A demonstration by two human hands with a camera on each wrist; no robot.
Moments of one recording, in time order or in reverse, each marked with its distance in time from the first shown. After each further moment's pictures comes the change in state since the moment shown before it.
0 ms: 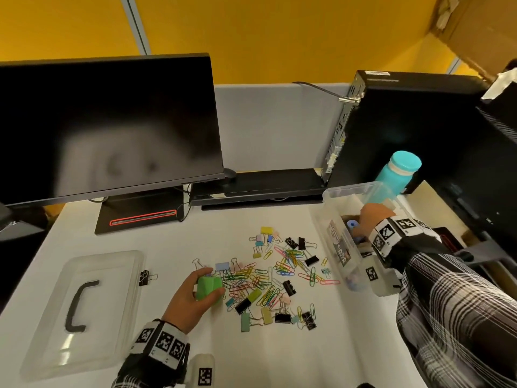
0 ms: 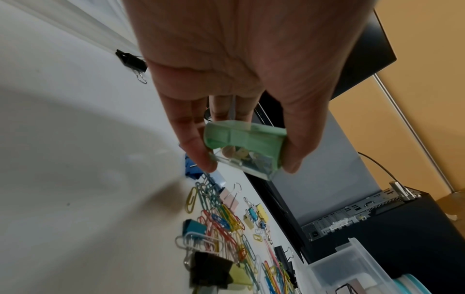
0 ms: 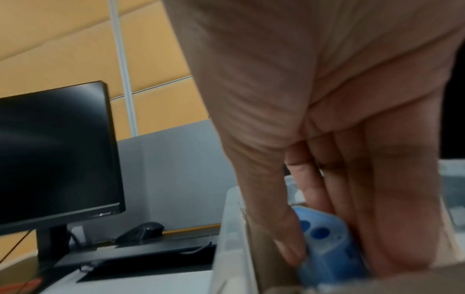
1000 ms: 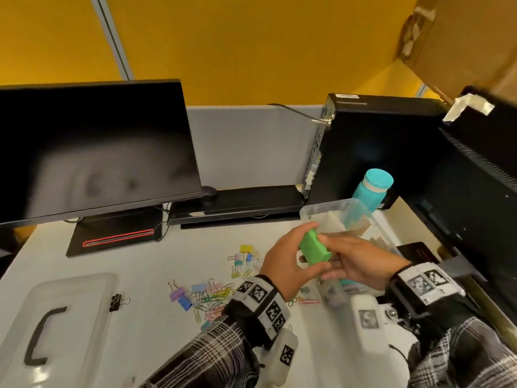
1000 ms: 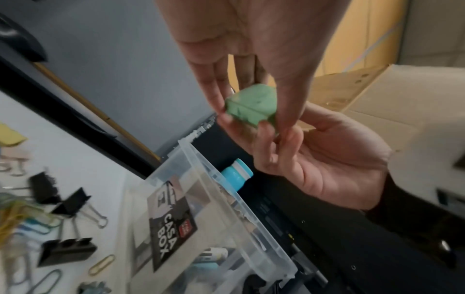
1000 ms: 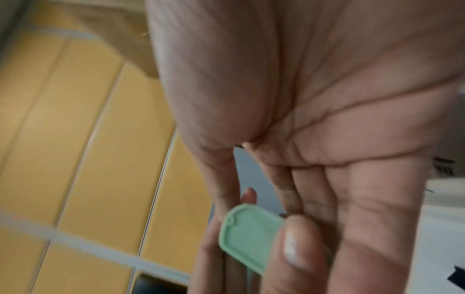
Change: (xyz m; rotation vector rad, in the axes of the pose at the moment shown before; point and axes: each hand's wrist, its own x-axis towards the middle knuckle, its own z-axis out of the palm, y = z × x) left_hand 0.022 0.179 0.156 0.106 -0.160 0.615; right_hand -0.083 0.013 -0.019 1.312 -0.596 -0.331
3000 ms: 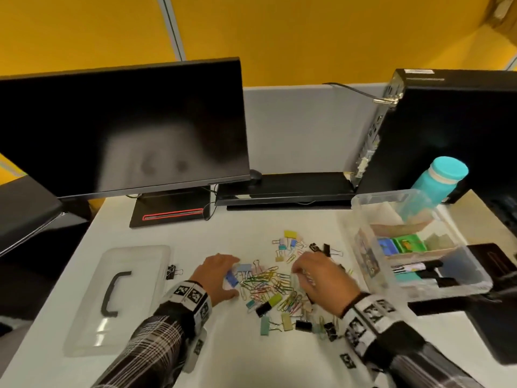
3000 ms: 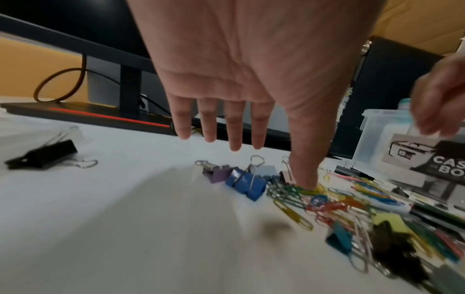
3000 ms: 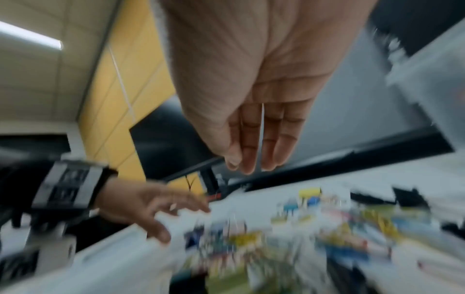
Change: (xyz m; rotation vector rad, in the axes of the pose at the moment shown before) left_hand -0.105 -0.156 -0.147 0.744 -0.332 -0.532; right_hand 0.069 0.081 0.105 -1.199 0.144 -0.541
